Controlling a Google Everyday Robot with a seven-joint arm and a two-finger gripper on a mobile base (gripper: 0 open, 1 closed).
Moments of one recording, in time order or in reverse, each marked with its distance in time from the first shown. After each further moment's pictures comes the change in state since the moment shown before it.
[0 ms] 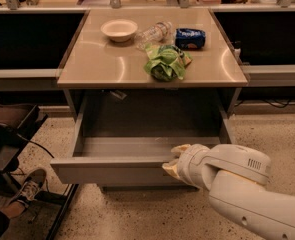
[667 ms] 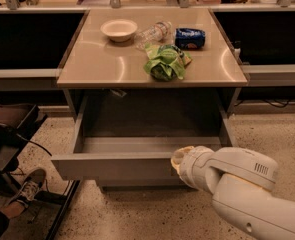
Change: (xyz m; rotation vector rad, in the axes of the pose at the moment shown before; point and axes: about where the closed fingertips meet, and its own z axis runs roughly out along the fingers) arm 0.003 0.002 -0.011 0.008 0.000 0.014
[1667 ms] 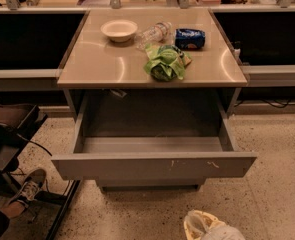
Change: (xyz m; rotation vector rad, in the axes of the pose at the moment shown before) arm 0.073 0.097 -0.111 0.051 -0.040 0.159
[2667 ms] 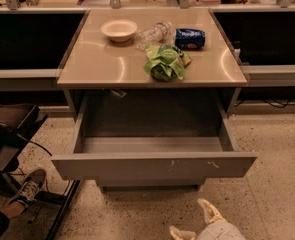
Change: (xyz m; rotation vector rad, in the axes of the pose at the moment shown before) arm -0.004 -0.001 0.004 -0.006 -0.002 -0.005
